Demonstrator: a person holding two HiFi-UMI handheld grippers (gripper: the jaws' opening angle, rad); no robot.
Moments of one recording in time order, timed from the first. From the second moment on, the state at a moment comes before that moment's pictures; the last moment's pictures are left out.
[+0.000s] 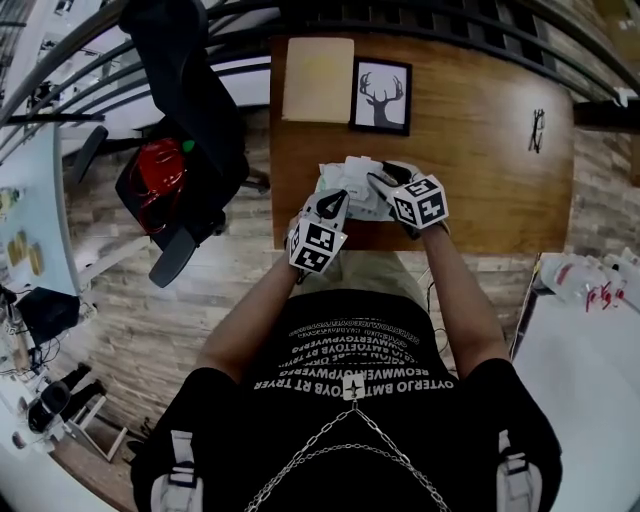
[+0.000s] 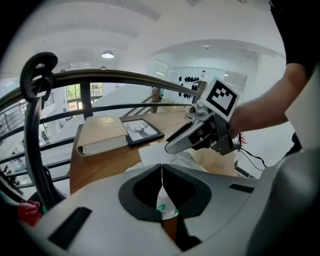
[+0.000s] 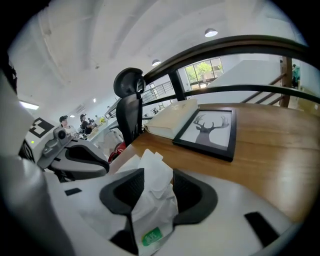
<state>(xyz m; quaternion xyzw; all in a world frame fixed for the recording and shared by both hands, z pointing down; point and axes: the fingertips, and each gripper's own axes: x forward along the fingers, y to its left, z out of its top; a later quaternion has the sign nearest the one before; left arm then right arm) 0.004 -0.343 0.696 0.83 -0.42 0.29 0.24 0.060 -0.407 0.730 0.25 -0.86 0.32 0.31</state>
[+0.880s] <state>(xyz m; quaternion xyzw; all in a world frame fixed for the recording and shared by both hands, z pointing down) -0.053 -0.341 0.628 0.82 -0.46 0.27 0.20 0.038 -0.342 0.702 0.22 -0.88 0.37 0.21</state>
